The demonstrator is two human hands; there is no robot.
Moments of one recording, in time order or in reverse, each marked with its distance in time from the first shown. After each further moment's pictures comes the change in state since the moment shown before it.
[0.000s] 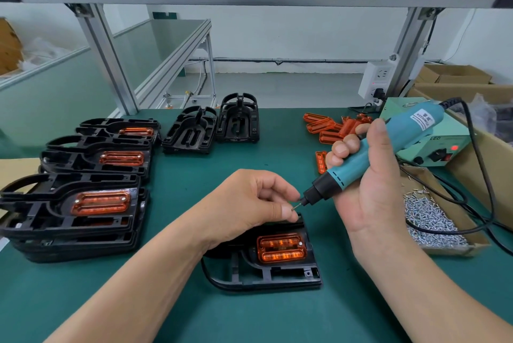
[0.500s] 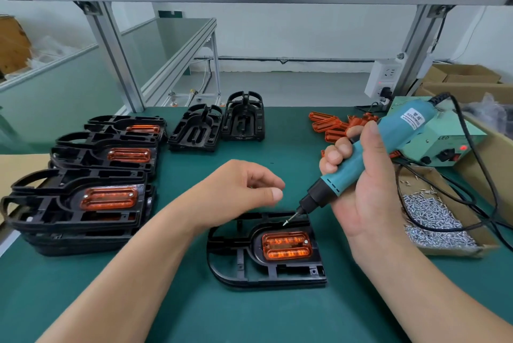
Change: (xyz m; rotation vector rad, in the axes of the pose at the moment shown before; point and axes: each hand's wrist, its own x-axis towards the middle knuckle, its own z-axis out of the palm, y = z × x) left_hand -0.003 0.004 -0.025 0.249 0.102 -0.012; right_hand -0.008 0.009 0.002 -0.036 -0.066 0.067
